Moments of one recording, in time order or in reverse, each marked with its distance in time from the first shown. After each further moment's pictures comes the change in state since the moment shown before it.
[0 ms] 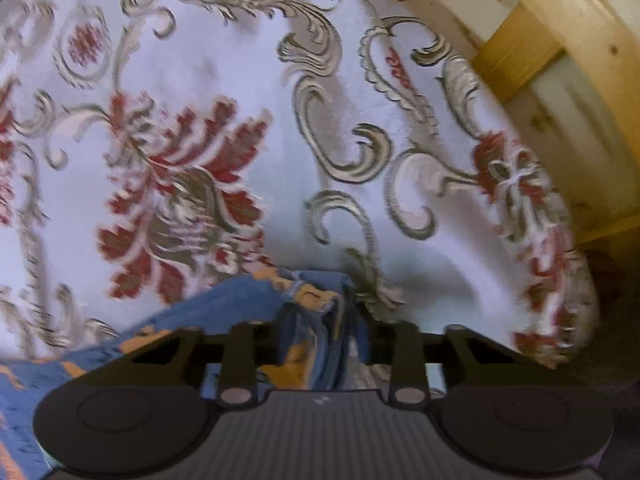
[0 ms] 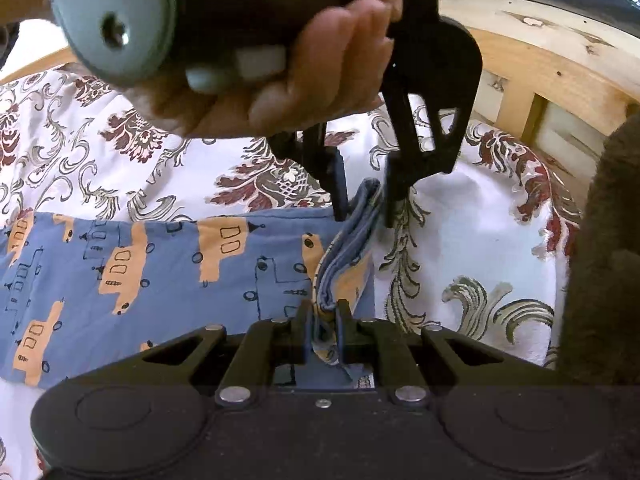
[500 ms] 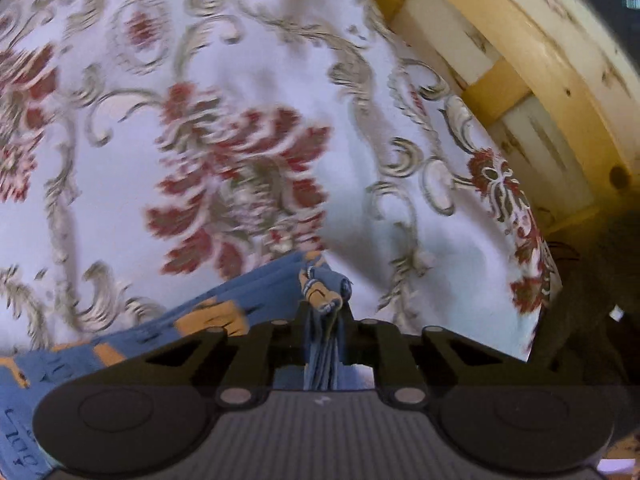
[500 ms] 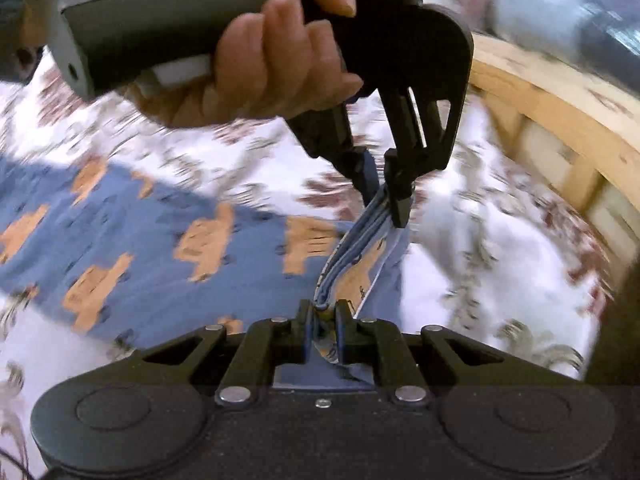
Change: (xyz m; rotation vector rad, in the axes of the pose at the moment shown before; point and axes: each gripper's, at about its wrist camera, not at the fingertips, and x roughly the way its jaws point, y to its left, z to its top) left arm -0.044 0.092 -0.050 -0.027 -0.111 -0.228; right arm -0.025 0.047 -0.009 -0.281 -0.040 0.123
